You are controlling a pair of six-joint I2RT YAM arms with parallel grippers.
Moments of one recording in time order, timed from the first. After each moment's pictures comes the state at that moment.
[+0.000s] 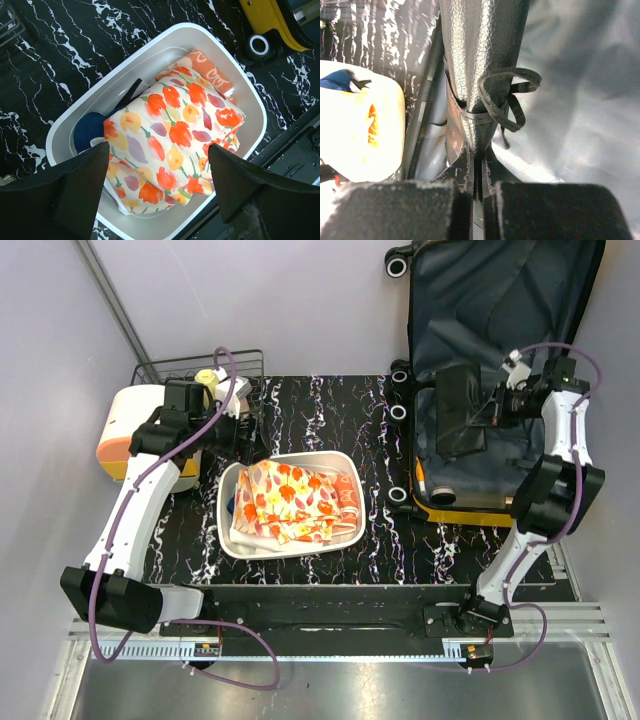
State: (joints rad) left arm -0.18 1.30 1.41 -0.86 0.50 0.10; right arm -0.36 2.02 1.86 -1.01 -0.79 -0.25
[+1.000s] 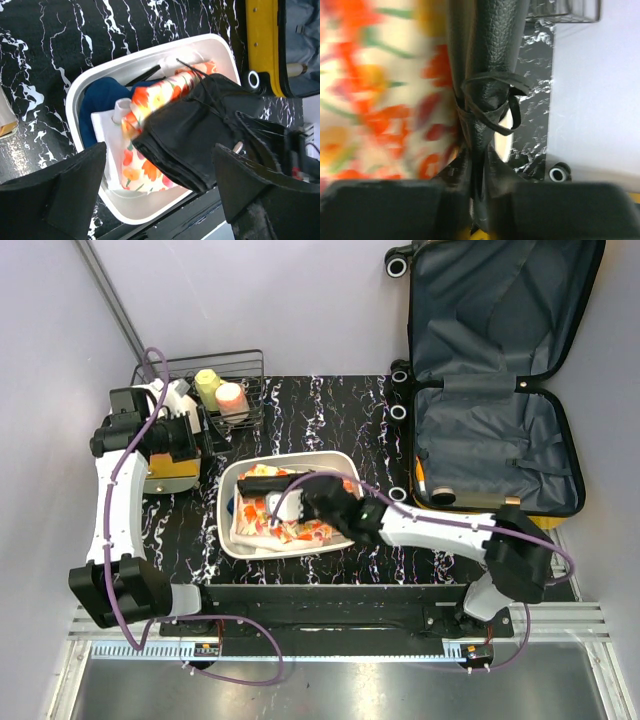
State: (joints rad) left arm 0.20 1.33 1.39 -0.95 0.70 -0.04; right arm 1.07 1.57 1.11 -0.08 0.29 -0.86
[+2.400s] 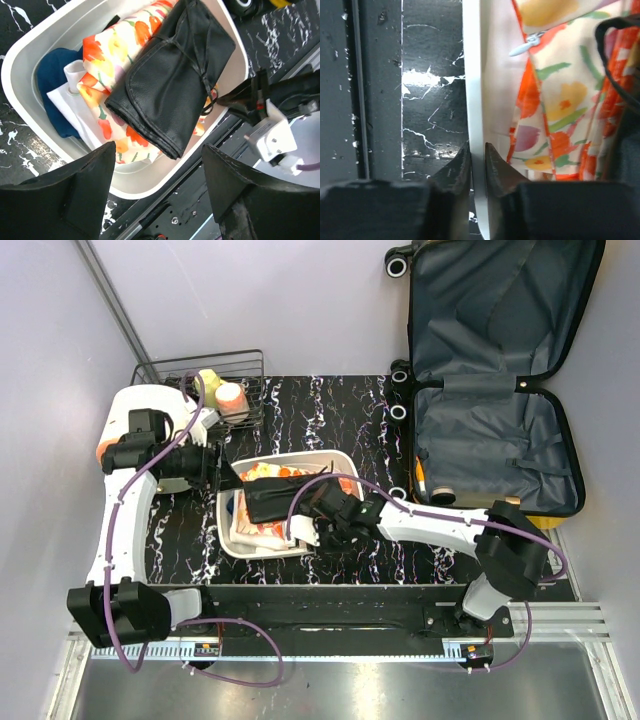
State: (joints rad) left arm 0.12 1.22 1.25 -1.11 0.80 0.33; right arm 1.05 1.61 1.07 -0.49 -0.25 -0.61
